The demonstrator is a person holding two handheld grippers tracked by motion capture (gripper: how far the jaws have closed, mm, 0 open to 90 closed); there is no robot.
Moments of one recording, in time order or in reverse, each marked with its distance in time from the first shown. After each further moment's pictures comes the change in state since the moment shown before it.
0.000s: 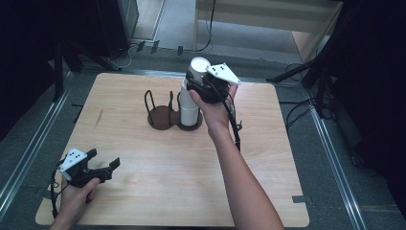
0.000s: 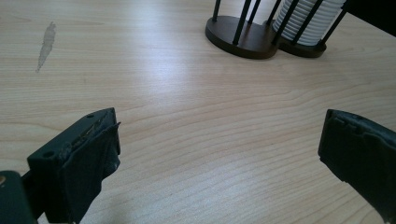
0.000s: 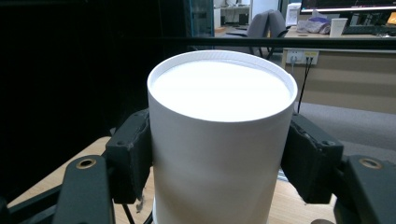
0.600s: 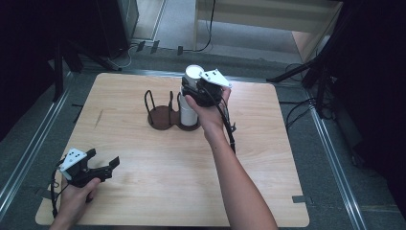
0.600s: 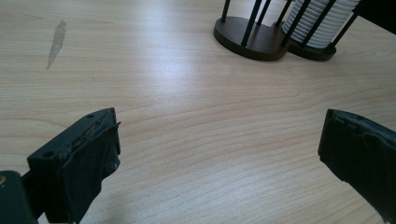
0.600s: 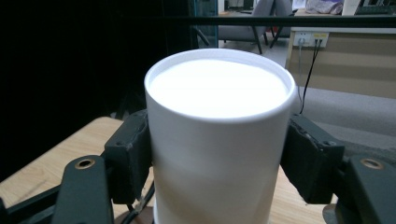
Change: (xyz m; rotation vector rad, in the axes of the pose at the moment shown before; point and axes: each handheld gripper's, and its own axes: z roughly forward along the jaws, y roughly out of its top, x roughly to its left) left arm 0.001 0.000 0.001 -0.002 0.022 -0.017; right arm 0.001 -0.029 0.023 0.063 0.011 -0.003
